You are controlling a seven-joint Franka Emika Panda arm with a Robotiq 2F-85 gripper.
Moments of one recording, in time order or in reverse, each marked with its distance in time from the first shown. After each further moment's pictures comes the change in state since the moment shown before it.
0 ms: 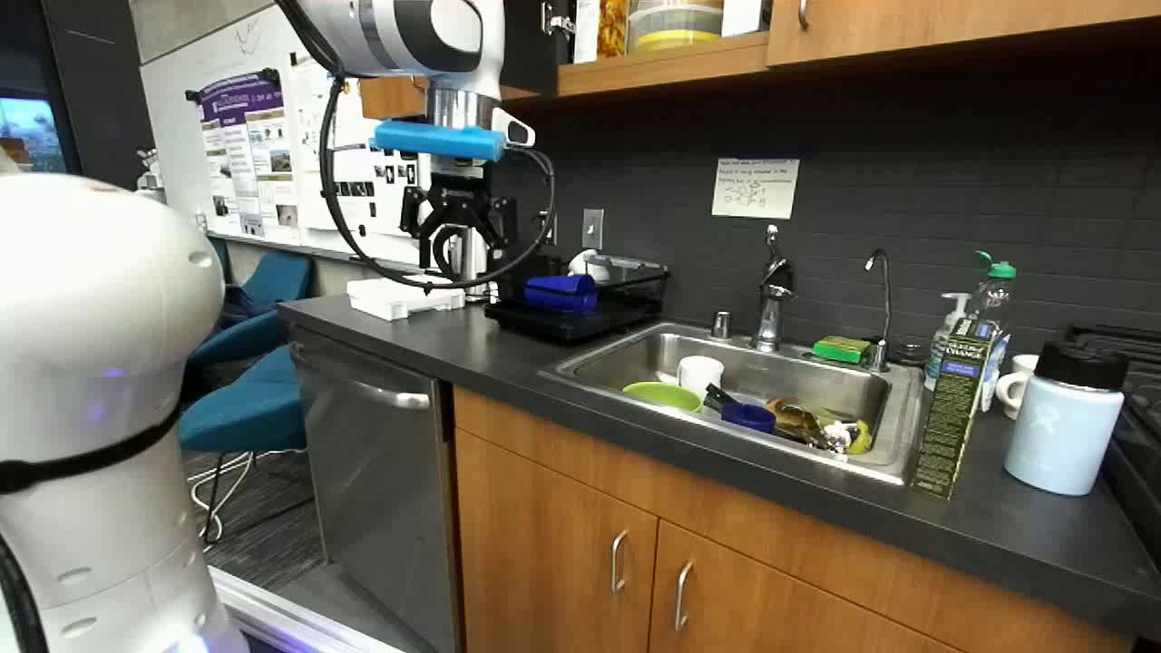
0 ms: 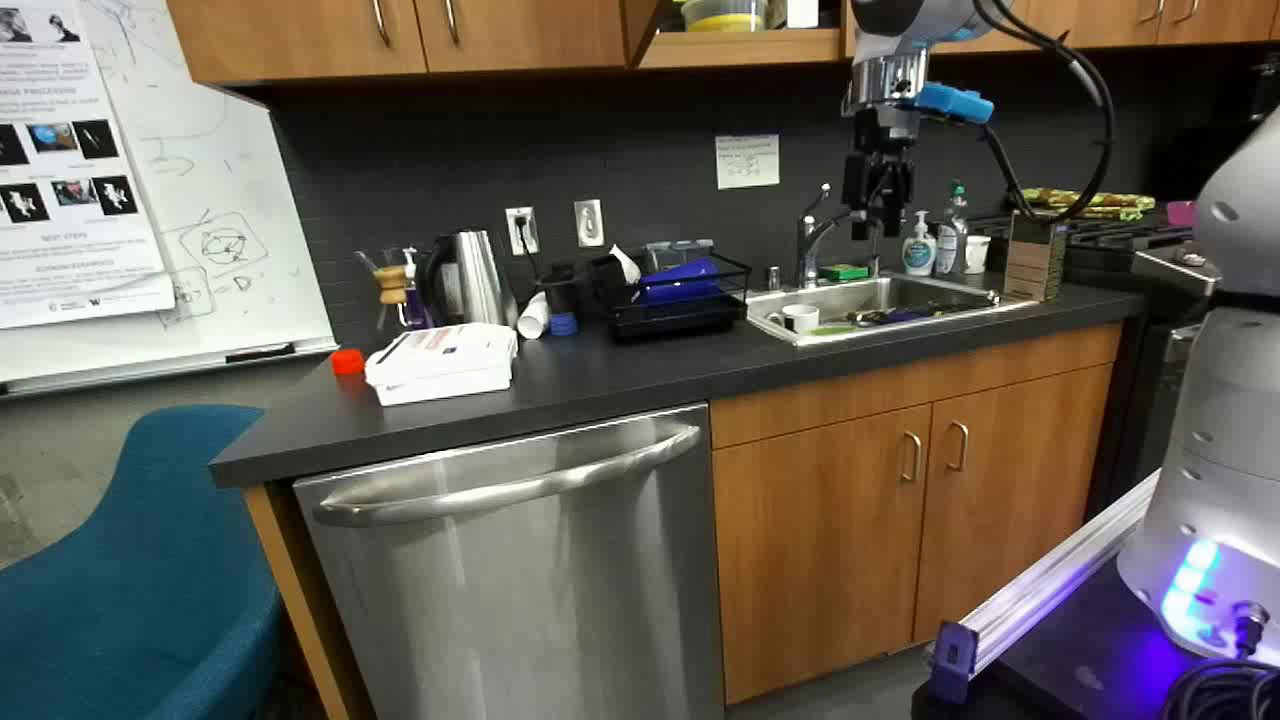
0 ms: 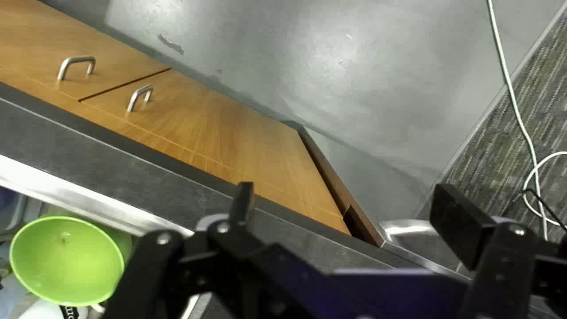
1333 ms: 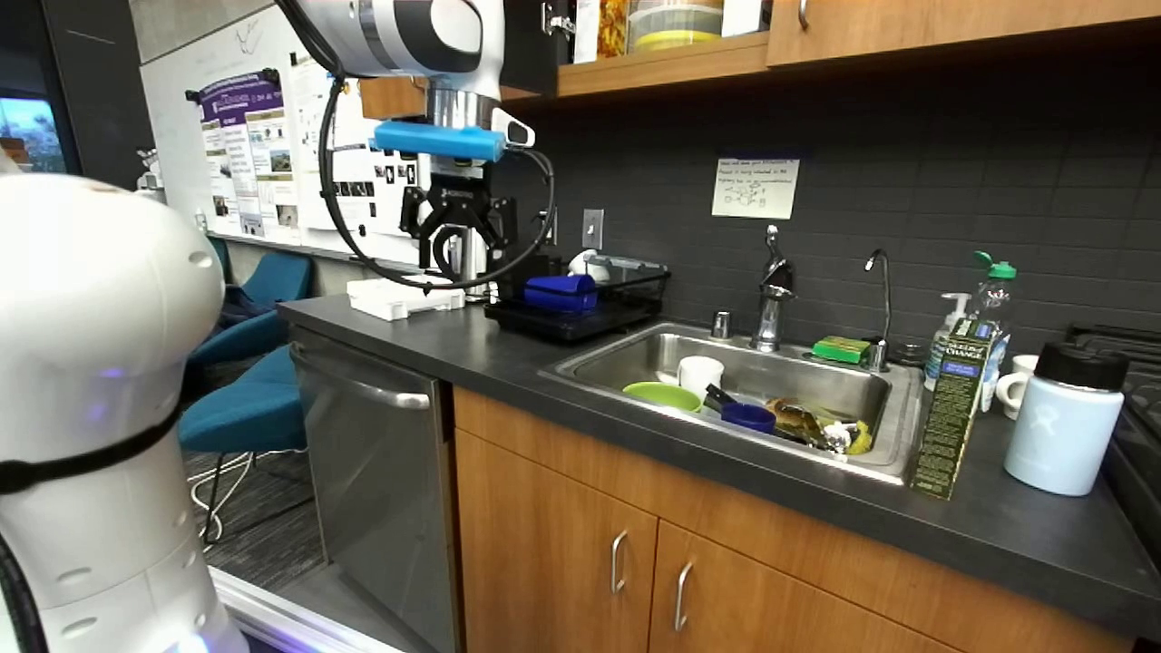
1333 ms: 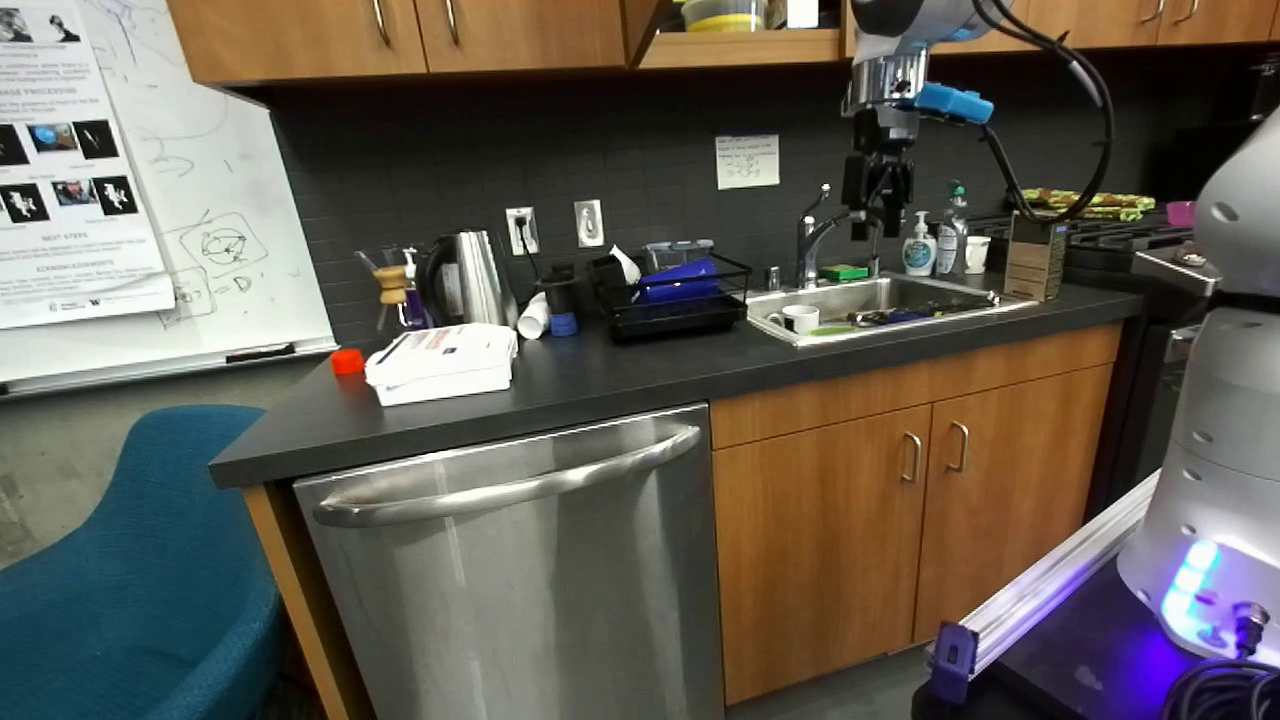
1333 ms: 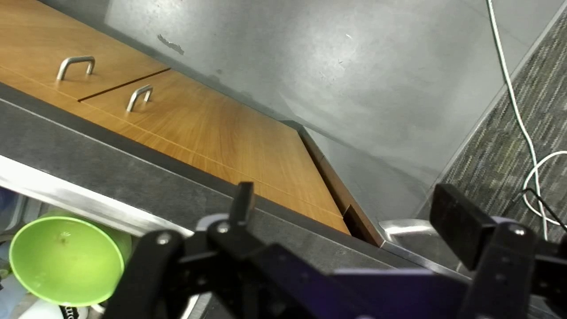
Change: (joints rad) arm 0.000 0.000 0.001 0.000 0.001 0.000 0.002
